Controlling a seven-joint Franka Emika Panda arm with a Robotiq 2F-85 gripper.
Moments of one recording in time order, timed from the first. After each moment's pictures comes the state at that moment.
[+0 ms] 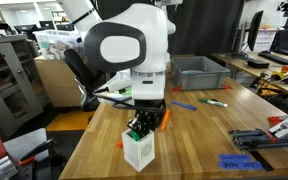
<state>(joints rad) 0.09 0.29 -0.30 -2.45 0.03 2.65 1.21</state>
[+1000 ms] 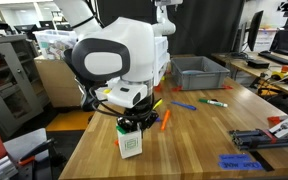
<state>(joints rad) 0.07 0.30 -0.20 -2.50 0.27 2.75 1.50</state>
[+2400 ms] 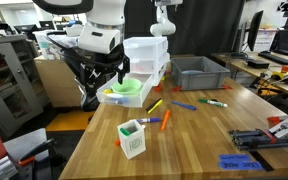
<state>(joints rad) 0.05 -0.16 -0.06 -2.61 0.48 2.38 1.14</state>
